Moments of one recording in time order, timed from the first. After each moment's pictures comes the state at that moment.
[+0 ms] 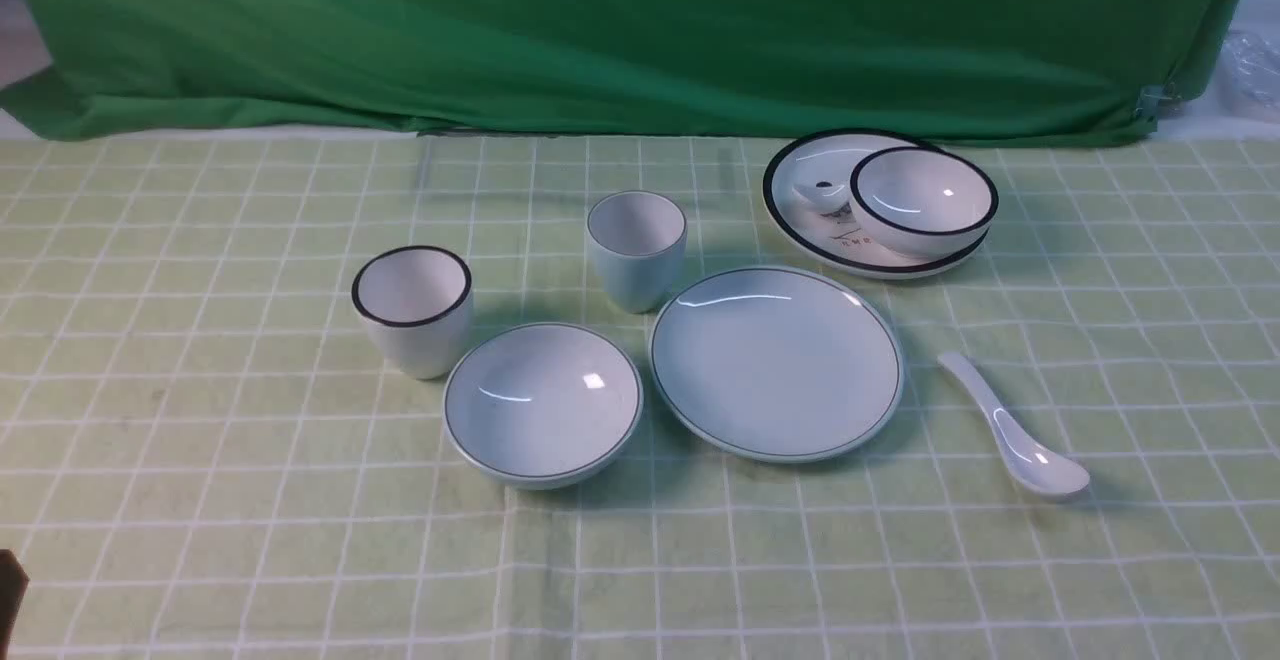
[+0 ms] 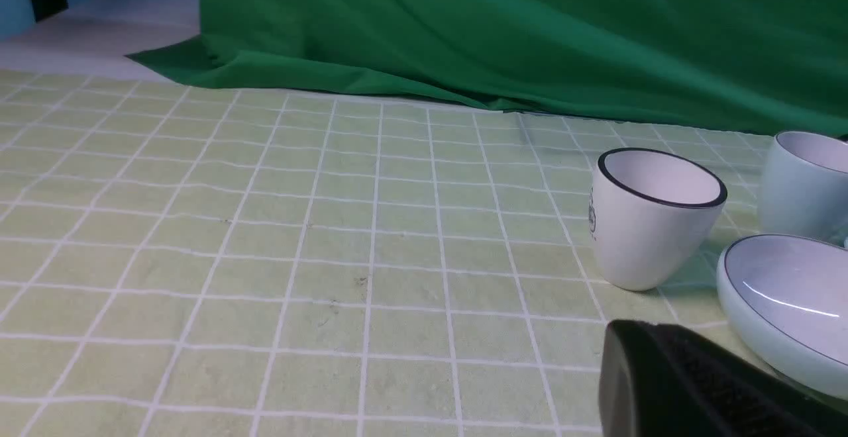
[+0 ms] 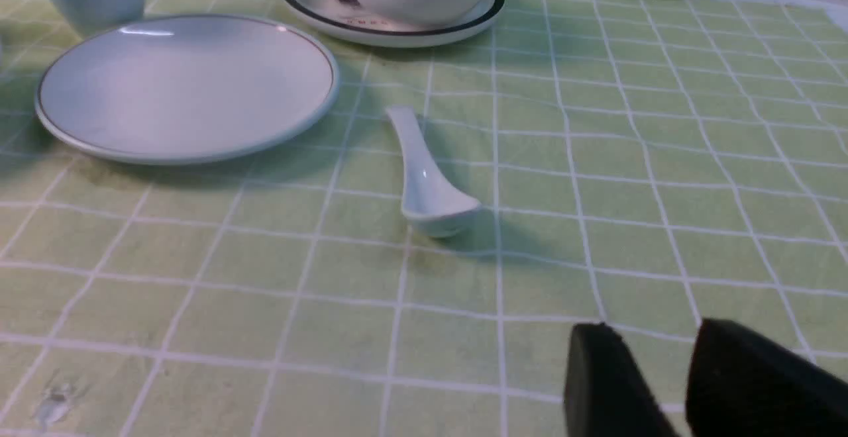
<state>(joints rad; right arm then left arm) -0.01 -0.01 0.01 0.24 0.26 -0.30 0.04 0.00 0.01 -0.14 0.21 0.05</state>
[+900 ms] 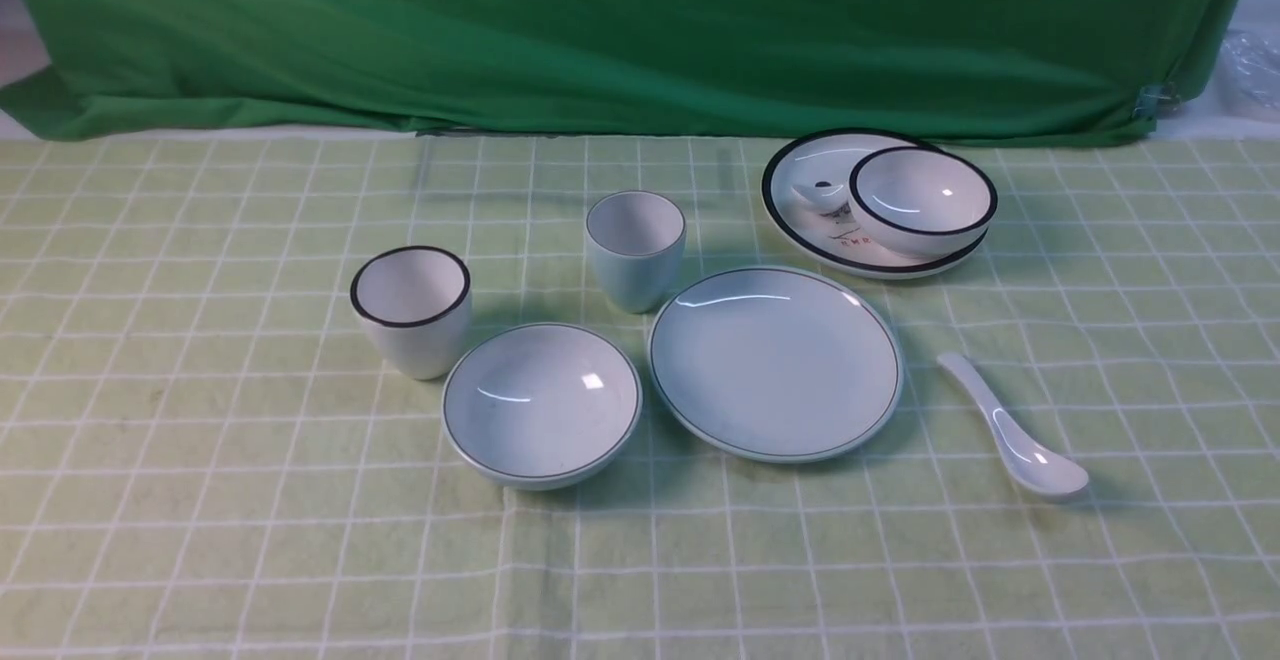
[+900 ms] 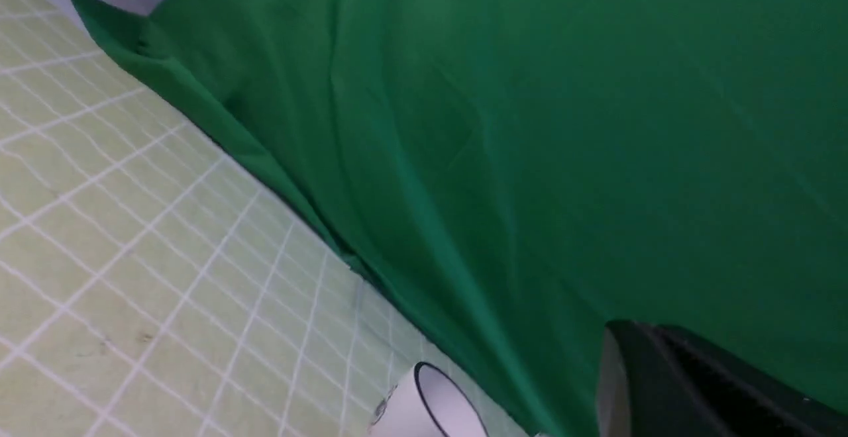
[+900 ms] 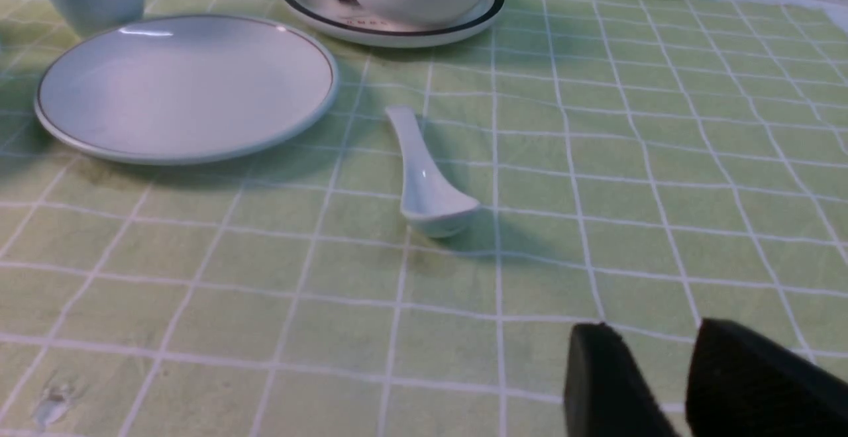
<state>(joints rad) -0.01 -0.01 0.01 0.24 0.26 -0.30 0.04 0.00 0.00 -0.59 -0.04 -0.22</state>
